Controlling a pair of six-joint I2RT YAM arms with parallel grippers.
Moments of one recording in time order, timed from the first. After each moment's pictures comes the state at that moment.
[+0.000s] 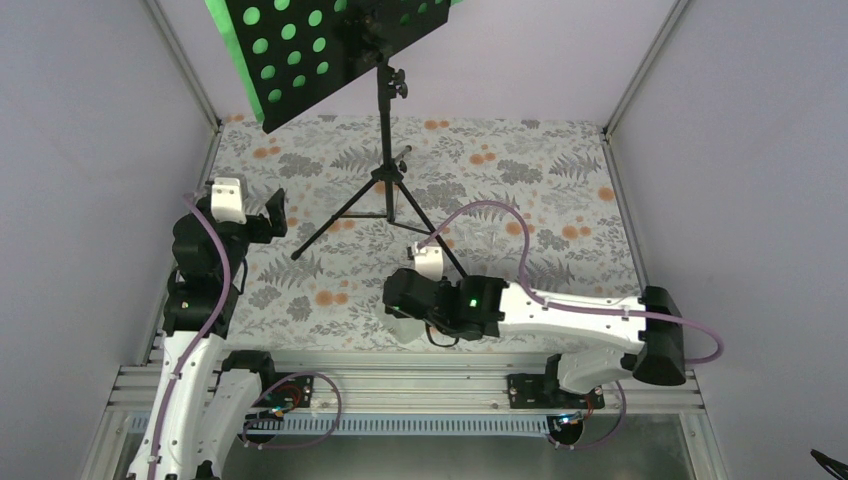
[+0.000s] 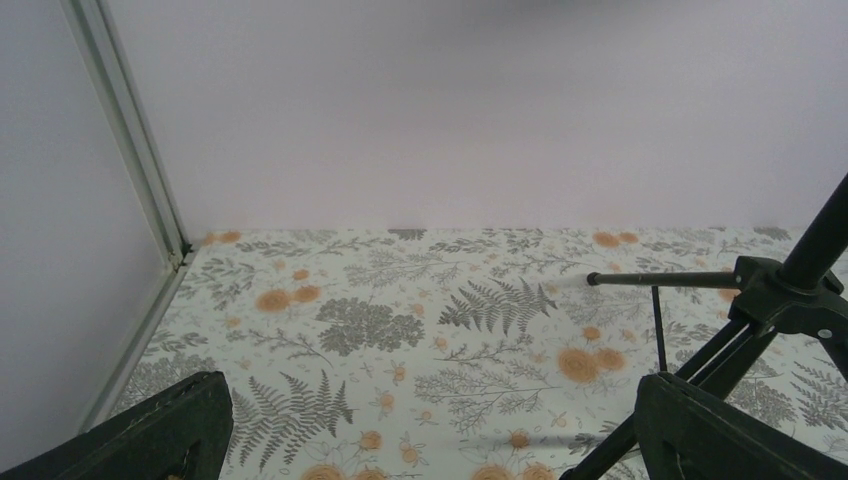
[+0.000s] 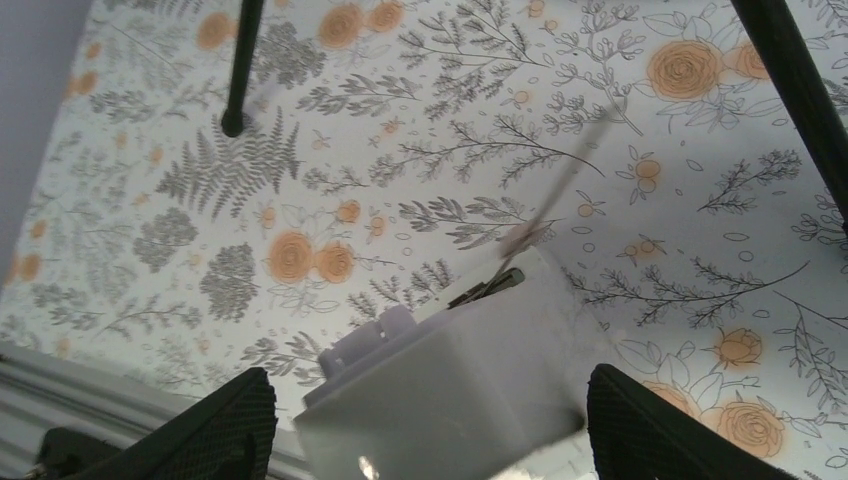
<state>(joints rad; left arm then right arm) -0.02 0.63 0.72 -0.27 0.08 -0.06 1.35 1.39 1.13 -0.71 0.50 1.14</state>
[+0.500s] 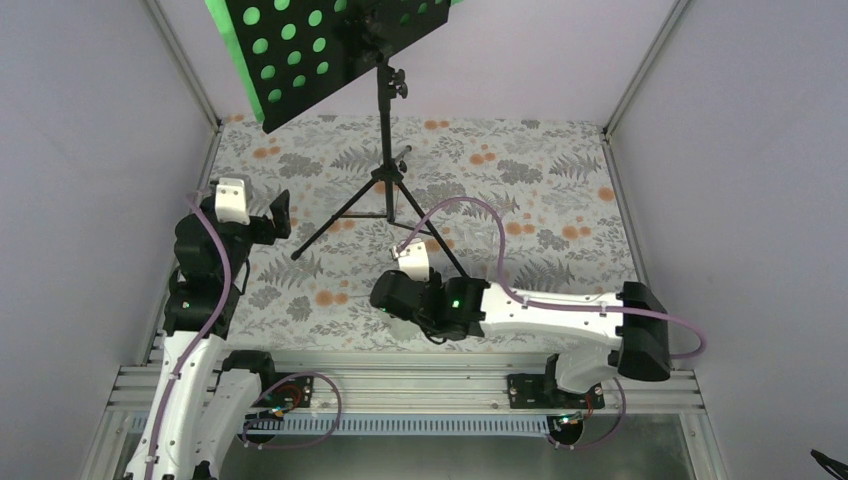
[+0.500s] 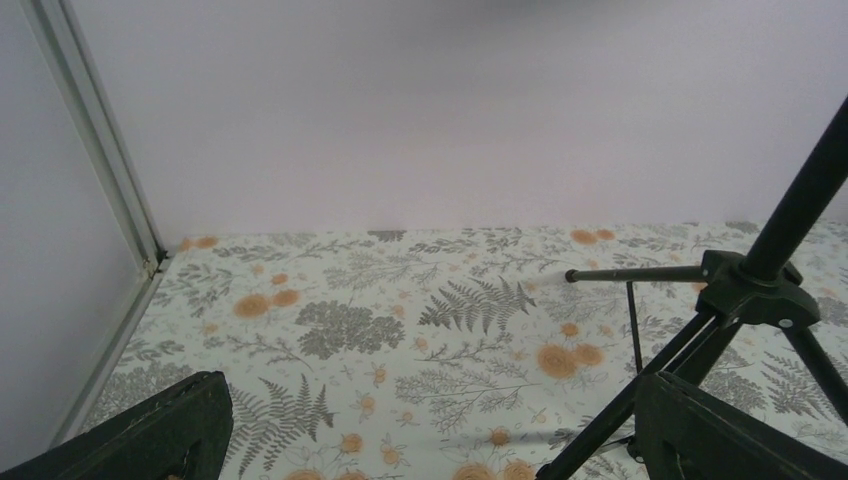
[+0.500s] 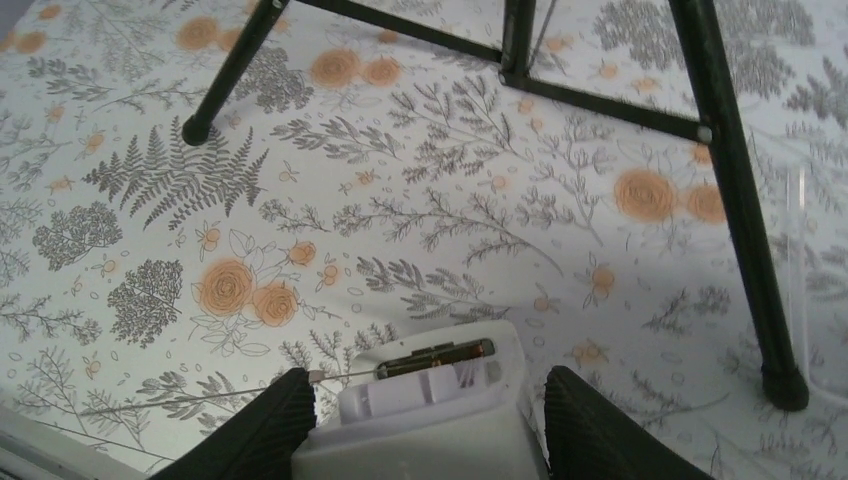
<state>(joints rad) -0.04 0.63 0.72 -0.27 0.10 -0.06 1.34 1.47 1.16 -0.68 0.62 0.92</state>
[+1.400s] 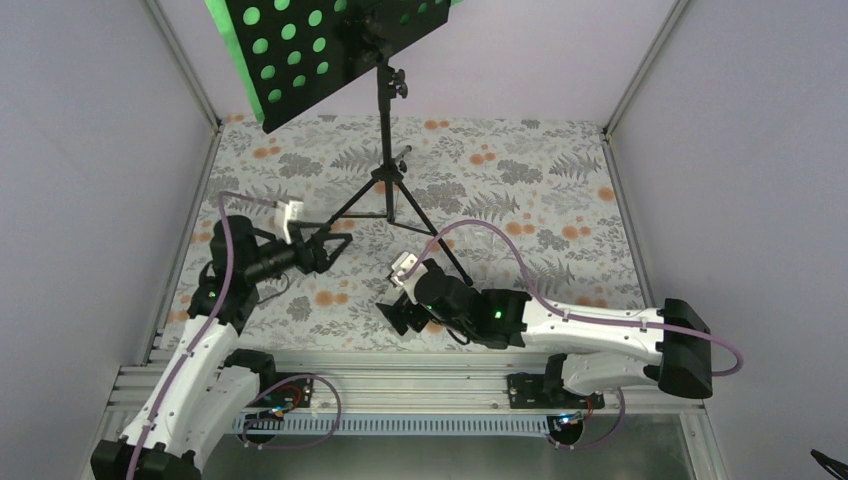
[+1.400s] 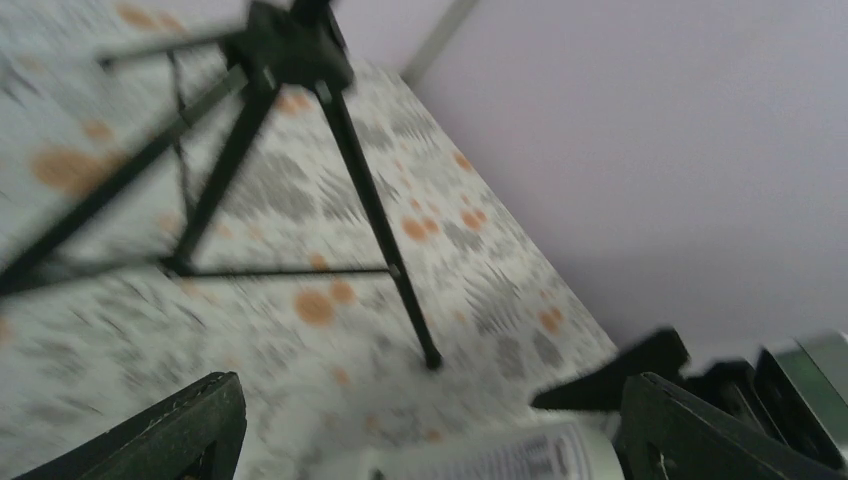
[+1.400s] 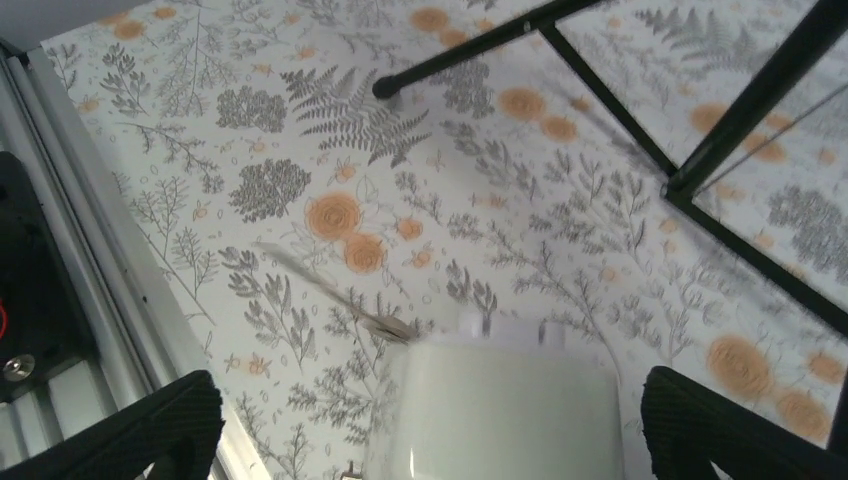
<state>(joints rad) -0.14 0.71 0.59 -0.15 0.76 -0.42 1.29 1.21 0.84 -0.24 0.32 0.20</state>
